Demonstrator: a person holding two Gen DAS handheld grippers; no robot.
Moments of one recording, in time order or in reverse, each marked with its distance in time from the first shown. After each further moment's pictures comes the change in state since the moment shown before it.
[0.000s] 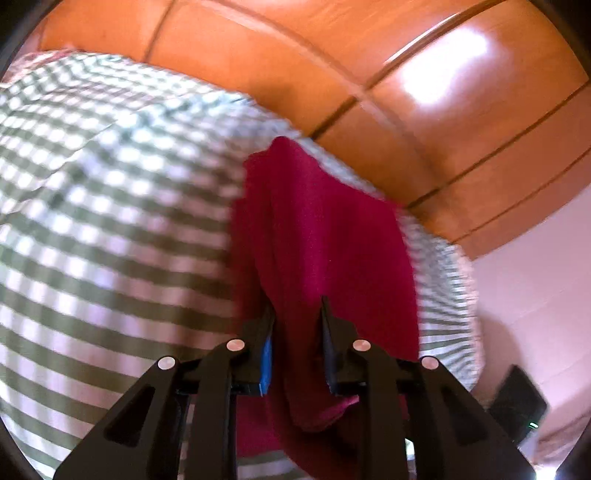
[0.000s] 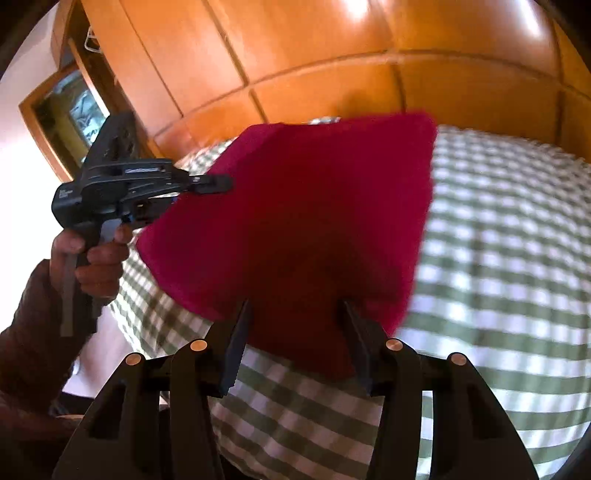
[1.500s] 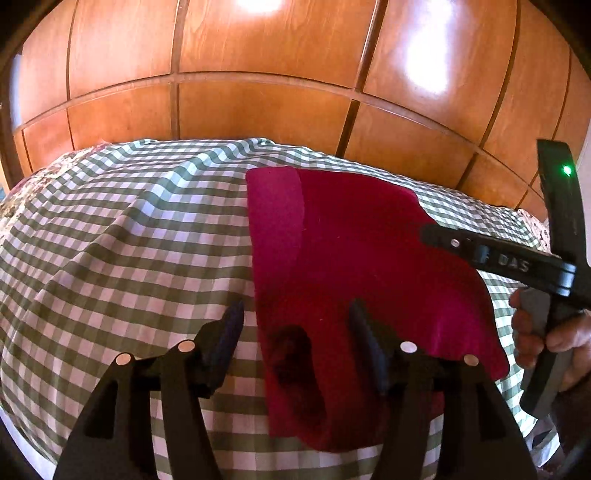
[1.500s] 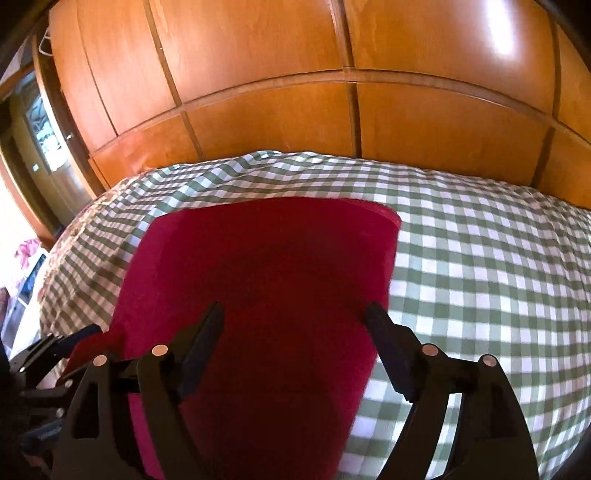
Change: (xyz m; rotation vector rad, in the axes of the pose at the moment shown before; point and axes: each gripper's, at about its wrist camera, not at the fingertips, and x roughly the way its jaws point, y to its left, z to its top) left arm -0.020 -0.062 -0.067 0.266 -0.234 0.342; right arm 0.043 -0.047 0.096 0.028 -0.050 -0.218
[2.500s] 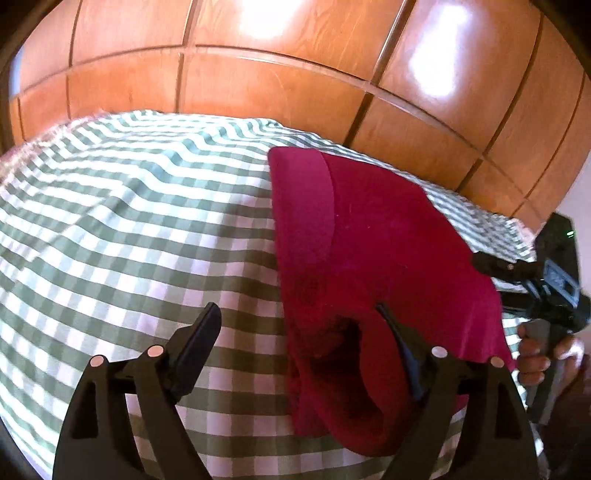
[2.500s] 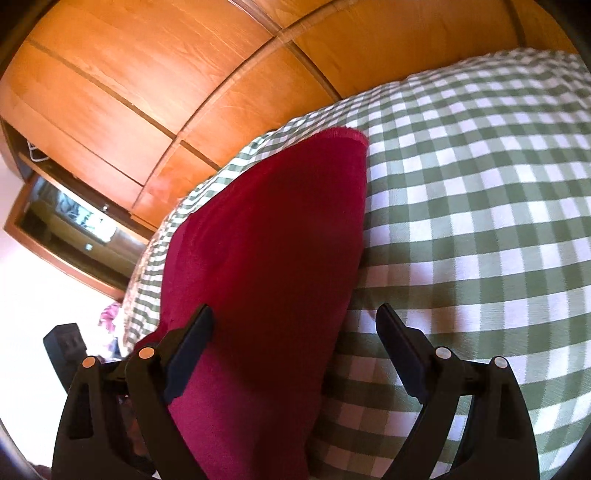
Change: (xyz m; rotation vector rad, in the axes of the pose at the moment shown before) left arm 0.017 0.035 -0.004 -0.084 0.051 -0.101; right arm 0.010 -0.073 -0.039 0.375 0.095 0.354
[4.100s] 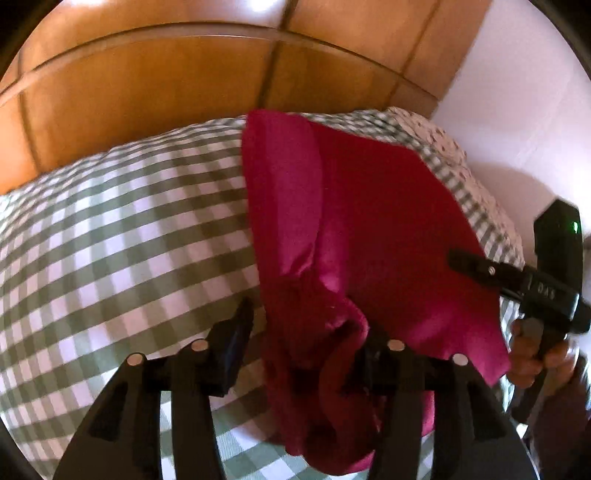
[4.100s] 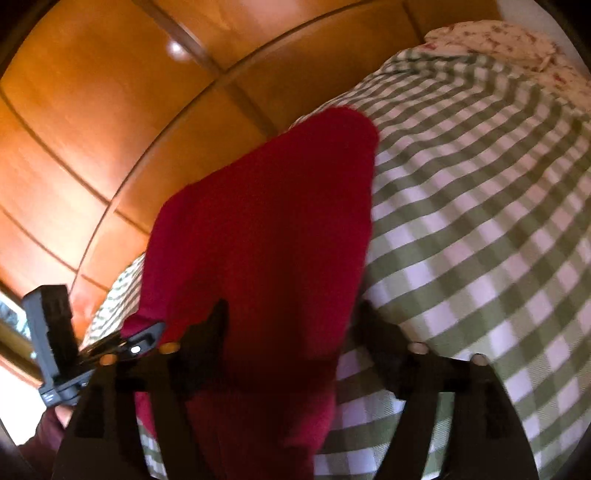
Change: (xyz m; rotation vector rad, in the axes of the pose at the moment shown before) left arm 0.185 -0.324 0.036 0.442 0.257 -0.347; right arm -0.214 -0.198 -0.013 0.248 -0.360 -0.364
